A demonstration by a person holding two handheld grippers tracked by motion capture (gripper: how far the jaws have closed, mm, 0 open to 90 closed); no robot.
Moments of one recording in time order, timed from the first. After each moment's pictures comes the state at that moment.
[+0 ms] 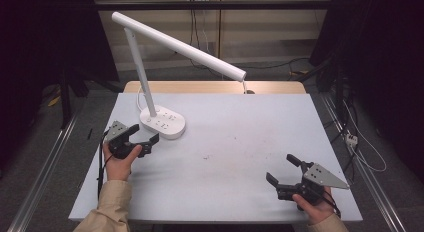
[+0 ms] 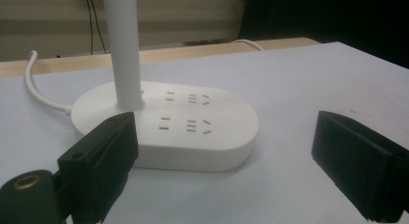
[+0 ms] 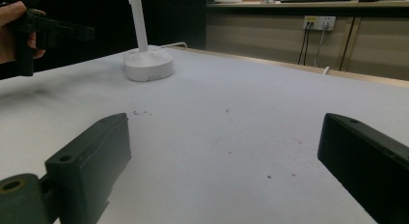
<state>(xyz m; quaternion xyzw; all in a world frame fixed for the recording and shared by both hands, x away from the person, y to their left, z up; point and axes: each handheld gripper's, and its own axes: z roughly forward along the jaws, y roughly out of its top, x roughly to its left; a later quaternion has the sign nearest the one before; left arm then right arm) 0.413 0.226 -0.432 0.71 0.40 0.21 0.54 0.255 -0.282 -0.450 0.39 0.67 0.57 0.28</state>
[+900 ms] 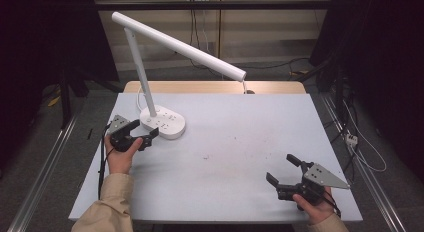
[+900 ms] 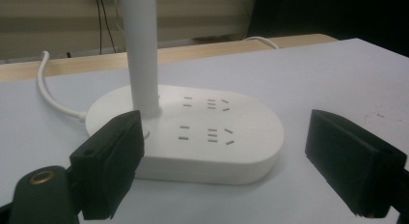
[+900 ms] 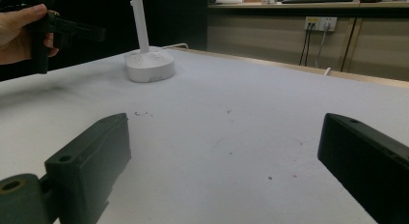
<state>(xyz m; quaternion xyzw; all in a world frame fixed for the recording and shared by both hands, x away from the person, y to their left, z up) 0.434 0.225 -0.432 0.71 0.41 0.22 0.53 0.255 -0.282 -0.449 0.39 0.67 0.57 0.28</state>
